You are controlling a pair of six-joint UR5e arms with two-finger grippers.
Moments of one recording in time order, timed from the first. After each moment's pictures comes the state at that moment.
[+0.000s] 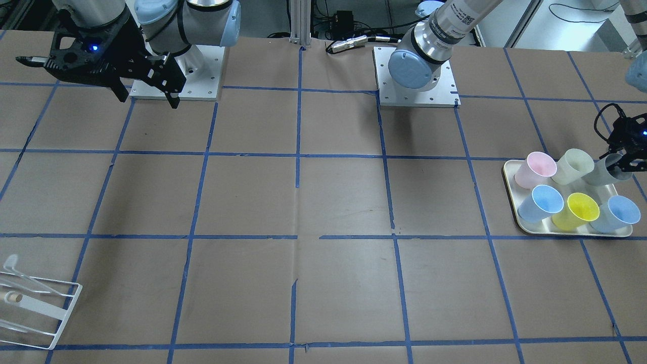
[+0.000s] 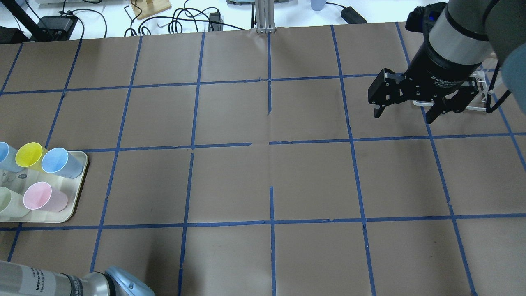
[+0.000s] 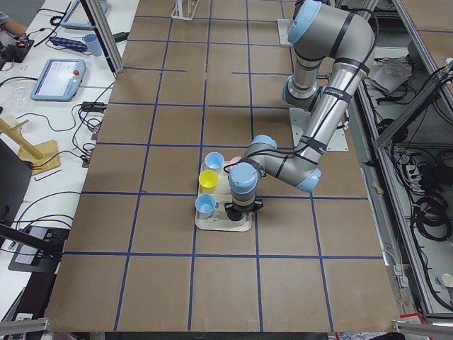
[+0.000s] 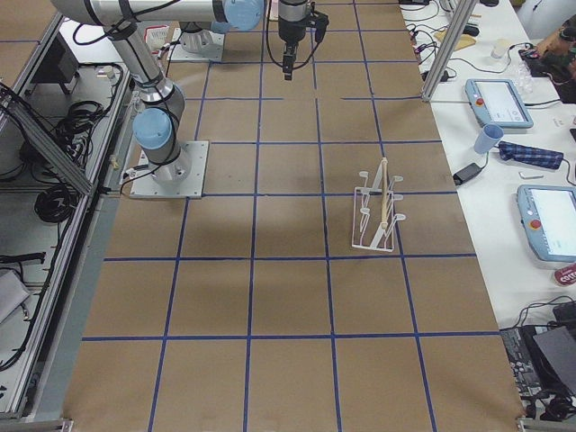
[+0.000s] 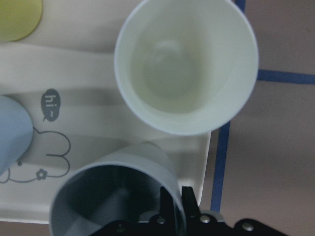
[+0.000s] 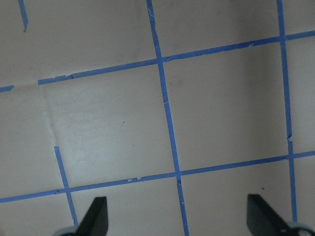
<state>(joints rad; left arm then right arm) -0.50 -1.95 -1.78 -1.02 1.66 2.50 1.53 -1.70 1.68 -1.53 -1.53 0.12</state>
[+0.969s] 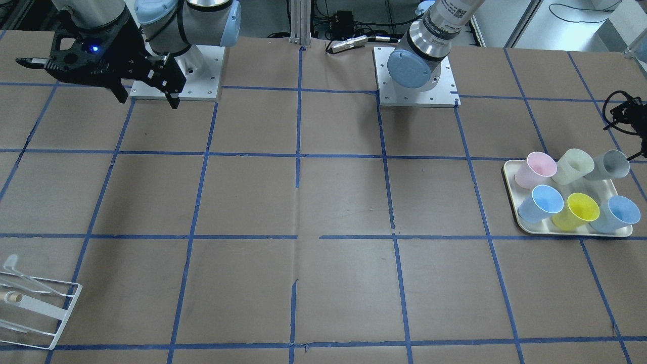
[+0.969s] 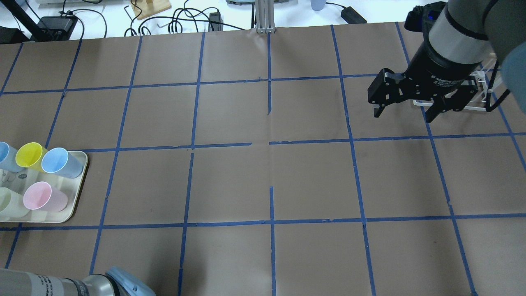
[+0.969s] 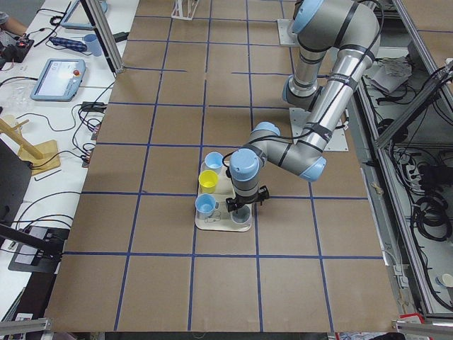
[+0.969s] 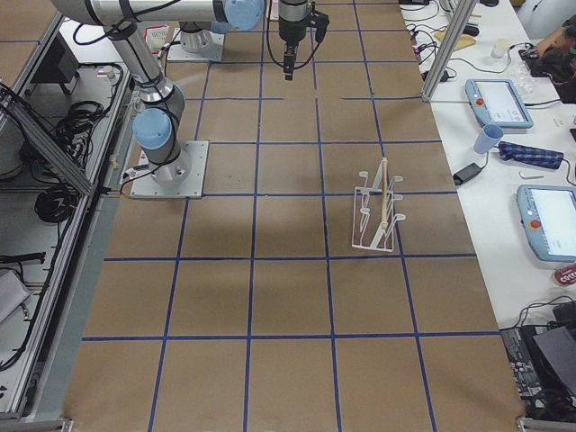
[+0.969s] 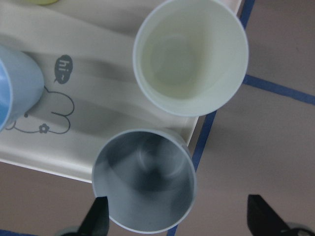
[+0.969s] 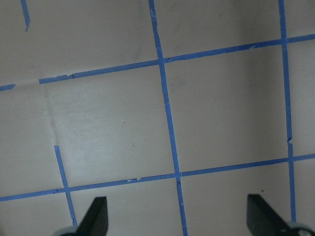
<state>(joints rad) -0.52 -1.82 -1.78 -1.17 1.71 2.21 1.53 -1.70 1.68 -1.53 -1.53 0.10</state>
